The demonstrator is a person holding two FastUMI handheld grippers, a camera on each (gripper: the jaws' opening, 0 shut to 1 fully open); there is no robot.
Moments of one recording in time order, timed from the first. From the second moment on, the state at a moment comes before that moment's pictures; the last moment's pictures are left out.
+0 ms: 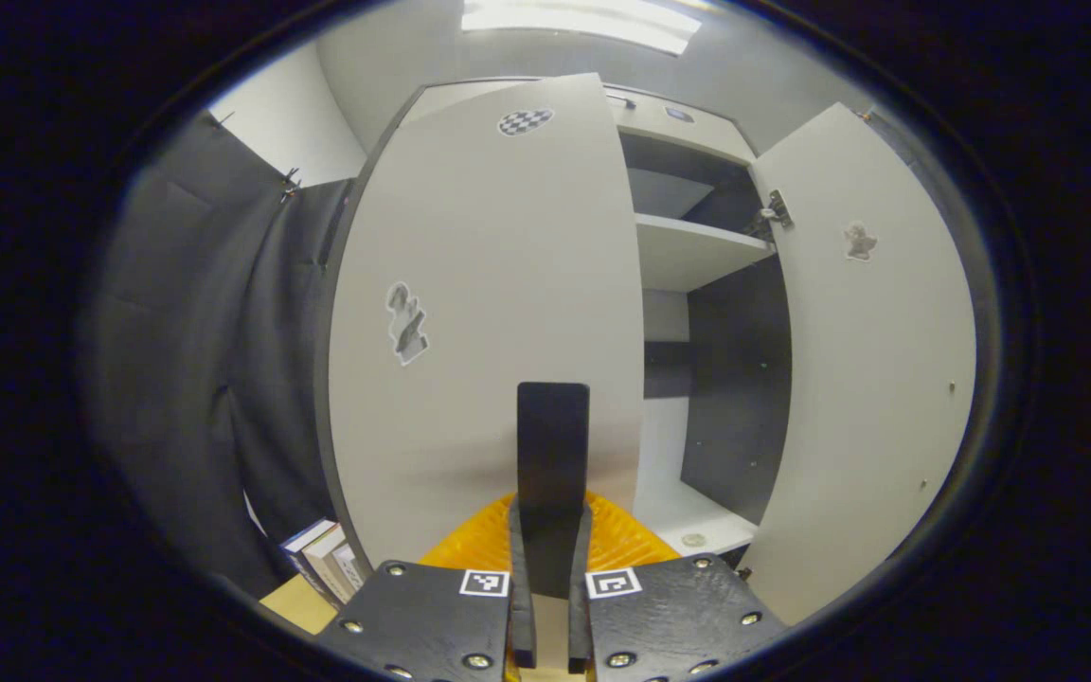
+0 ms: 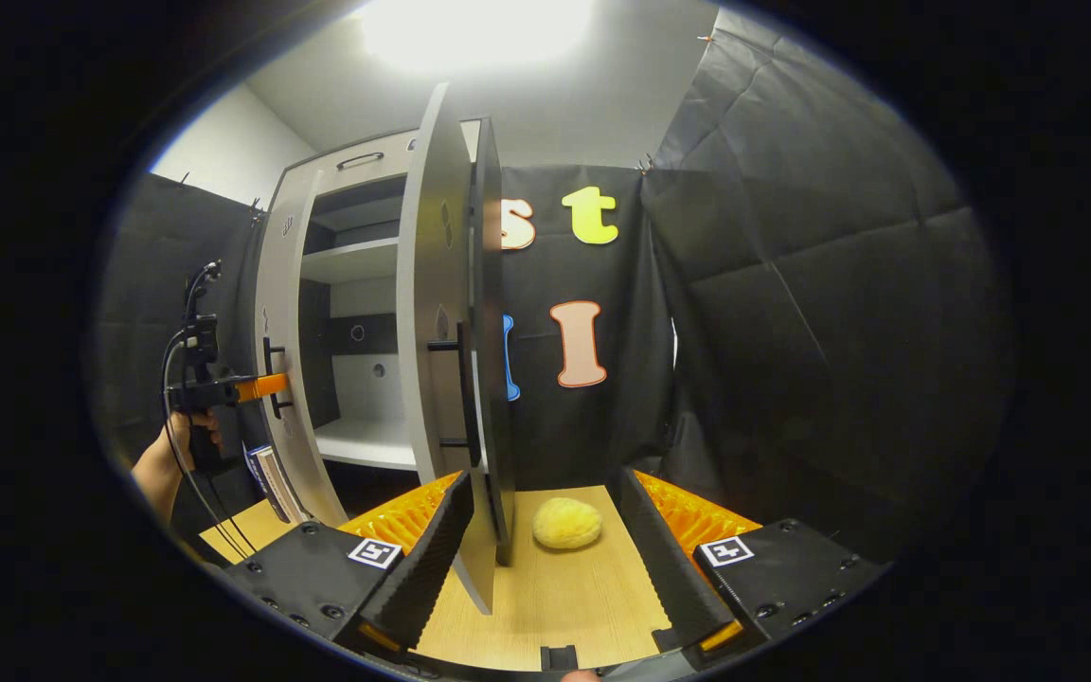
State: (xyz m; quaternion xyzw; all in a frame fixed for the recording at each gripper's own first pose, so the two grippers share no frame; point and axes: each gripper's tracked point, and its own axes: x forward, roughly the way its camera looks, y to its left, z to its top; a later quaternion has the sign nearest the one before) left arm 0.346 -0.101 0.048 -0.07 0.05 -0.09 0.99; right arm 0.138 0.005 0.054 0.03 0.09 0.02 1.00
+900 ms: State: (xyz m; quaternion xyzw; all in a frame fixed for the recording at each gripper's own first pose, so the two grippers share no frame) left arm 0.328 -0.068 0.048 -0.07 0.05 -0.05 1.00; right arm 0.147 0.068 0.060 0.03 0.08 0.09 0.99
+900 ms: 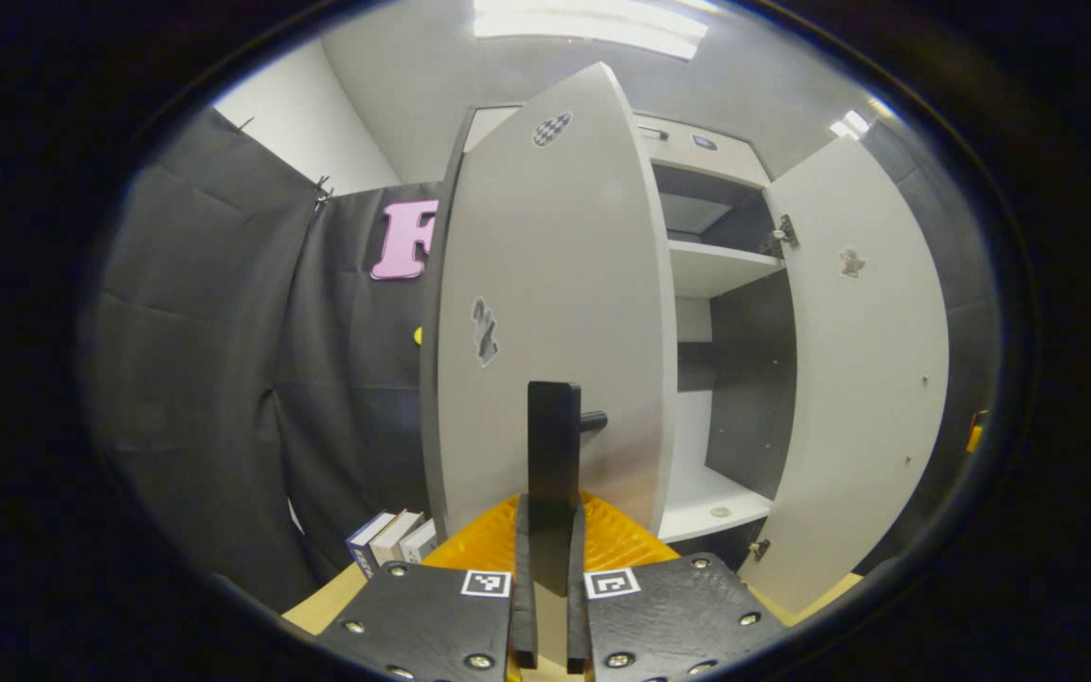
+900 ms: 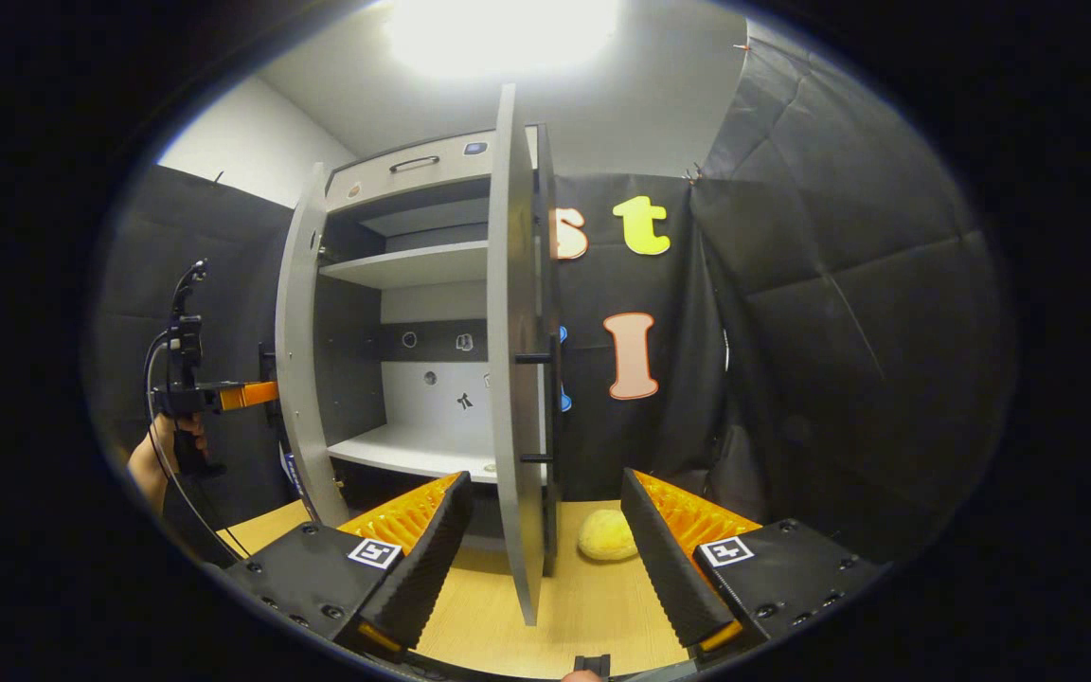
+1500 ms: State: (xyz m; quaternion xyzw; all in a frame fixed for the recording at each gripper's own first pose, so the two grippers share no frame) left arm 0.326 -0.023 0.044 -0.04 0.05 0.02 1.00; right arm 0.167 0.118 0.064 0.02 0.07 0.15 0.99
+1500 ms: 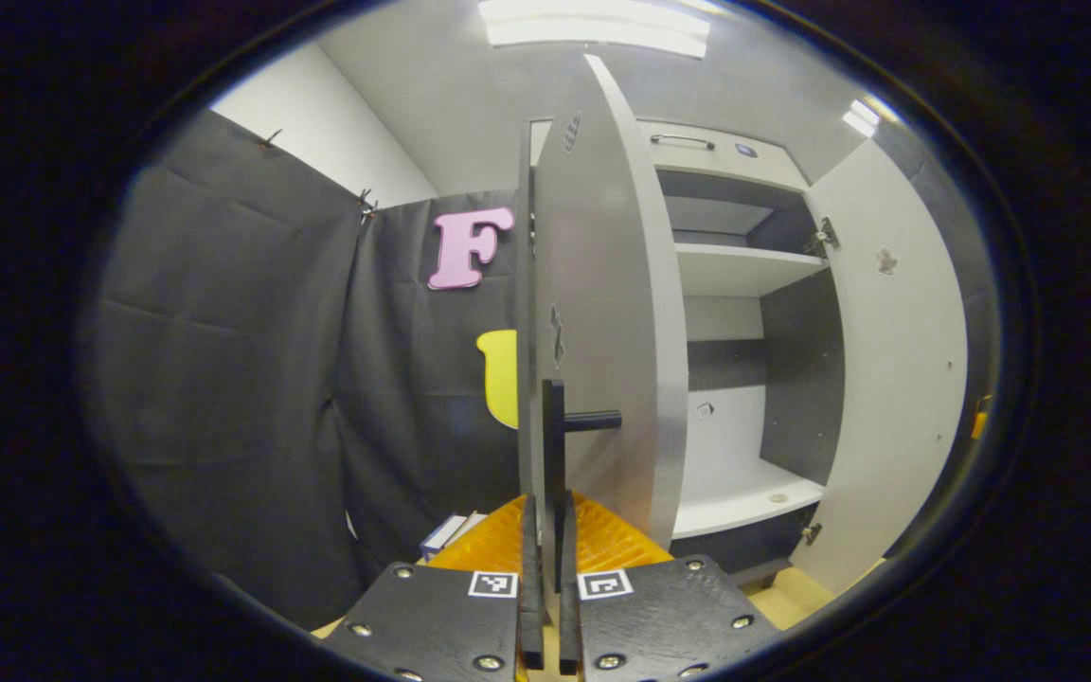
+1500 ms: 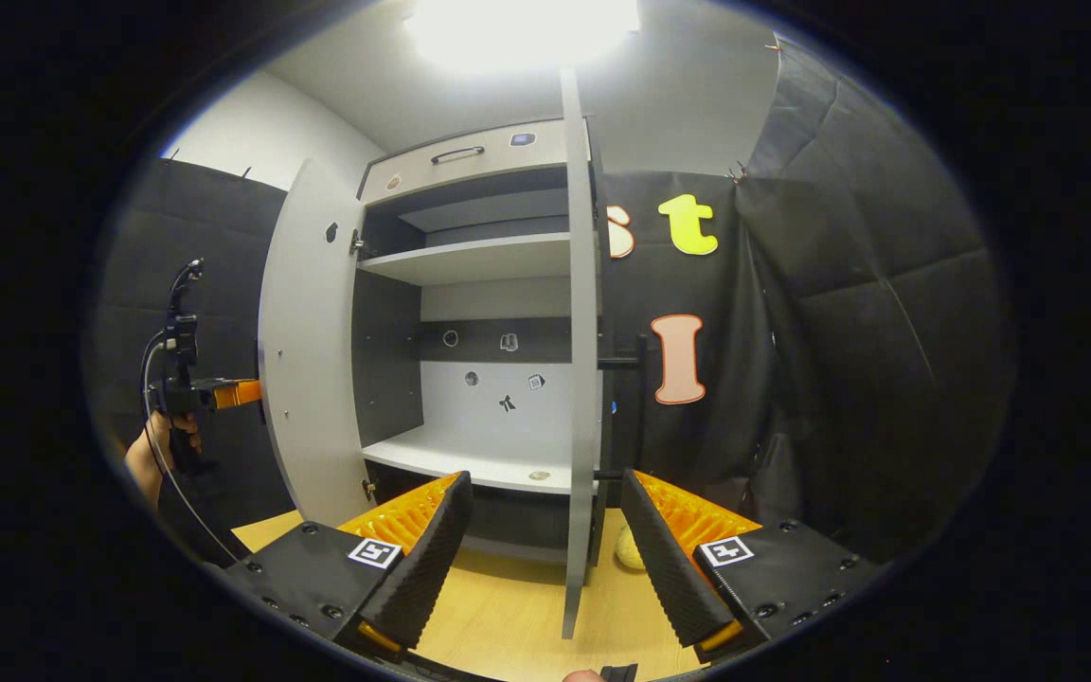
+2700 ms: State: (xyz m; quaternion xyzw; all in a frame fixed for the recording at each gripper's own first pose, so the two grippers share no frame) left arm 0.306 -0.012 0.048 -0.03 0.03 0.04 1.00; right arm 0.158 0.135 0.077 0.00 0.02 0.14 0.99
